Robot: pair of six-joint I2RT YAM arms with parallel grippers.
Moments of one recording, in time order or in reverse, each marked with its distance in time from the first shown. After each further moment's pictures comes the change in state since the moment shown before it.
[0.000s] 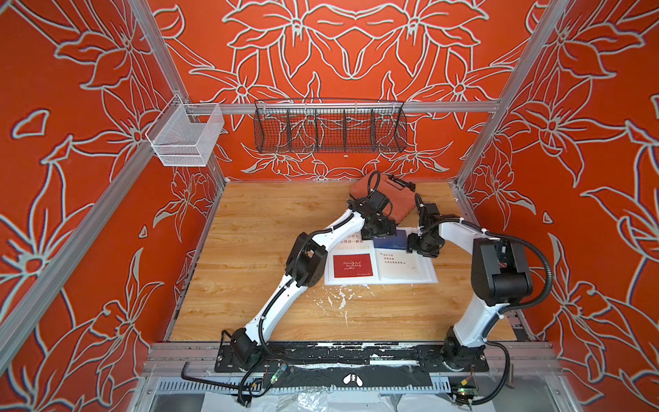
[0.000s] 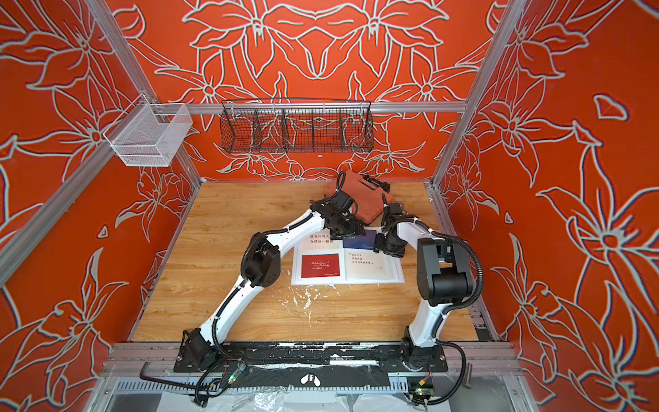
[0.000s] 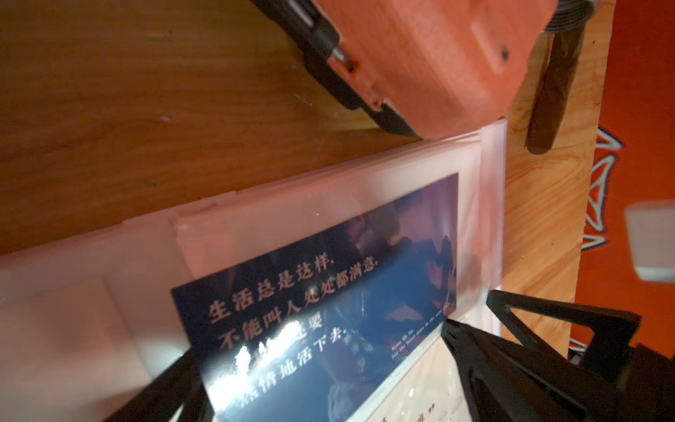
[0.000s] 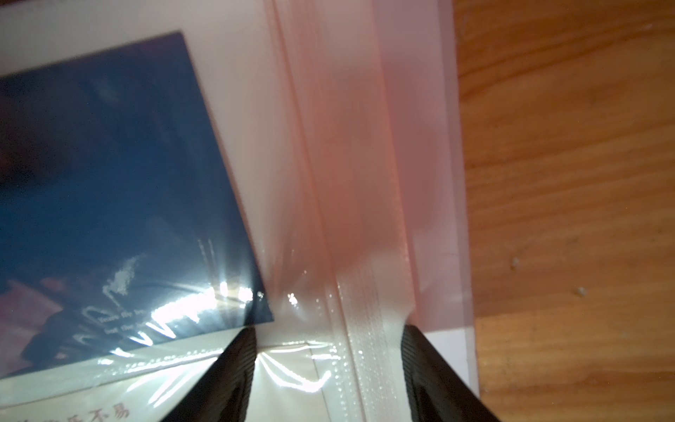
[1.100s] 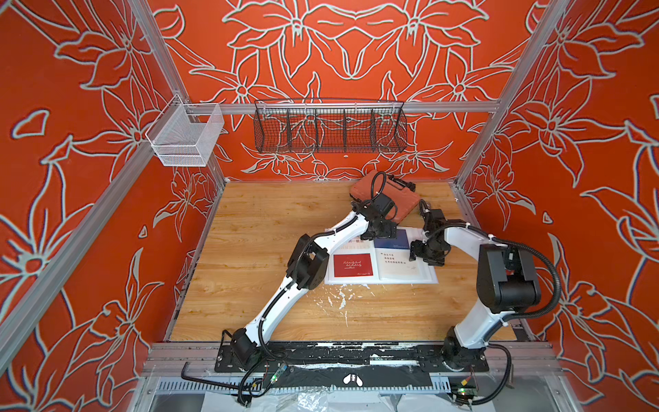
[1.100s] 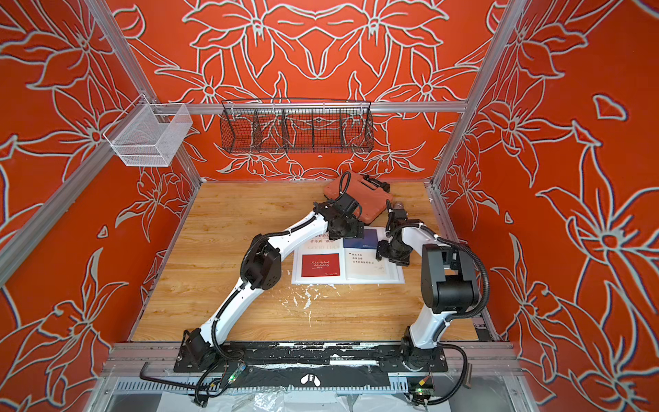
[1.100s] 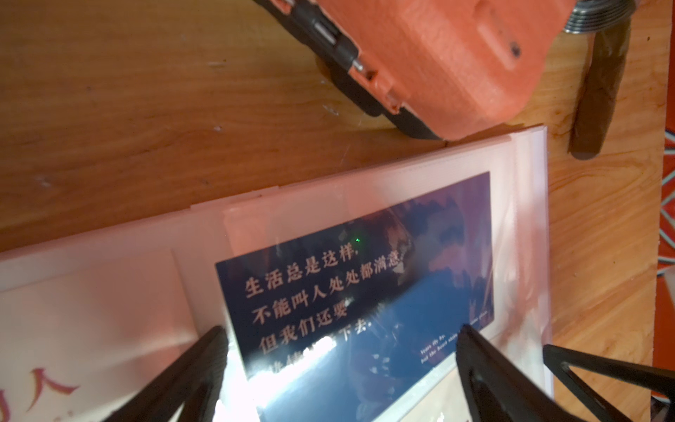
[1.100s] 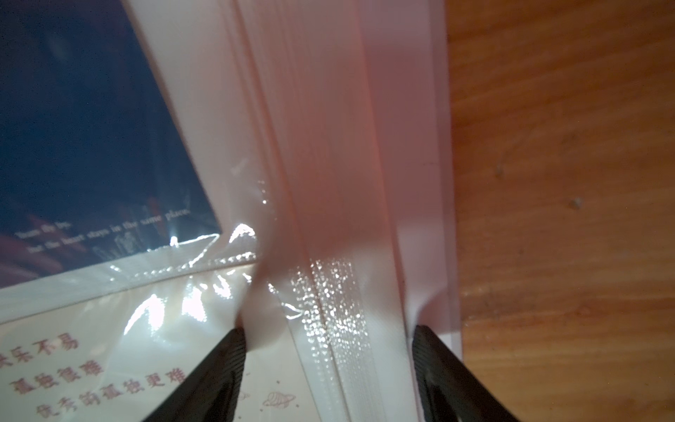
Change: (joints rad) left arm -0.035 -0.028 -0.018 -0.034 -0.185 0.028; right arm -0.032 -0.069 -0.081 -0.051 -0.024 -0.019
